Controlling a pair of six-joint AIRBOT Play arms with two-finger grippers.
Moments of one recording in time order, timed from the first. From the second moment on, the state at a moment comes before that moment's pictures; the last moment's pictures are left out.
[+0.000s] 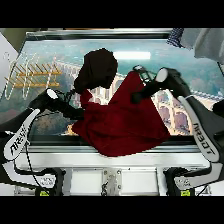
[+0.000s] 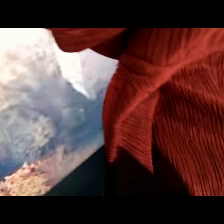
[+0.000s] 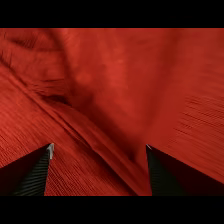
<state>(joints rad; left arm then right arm) -0.03 -1.59 1.03 1.03 -1.19 -1.16 0.25 -1.63 1.43 -1.21 1.18 1.16</state>
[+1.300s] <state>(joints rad) -0.07 -1.39 1.86 1.02 -1.21 -1.24 0.22 -1.52 1.95 -1.45 1.13 1.16</state>
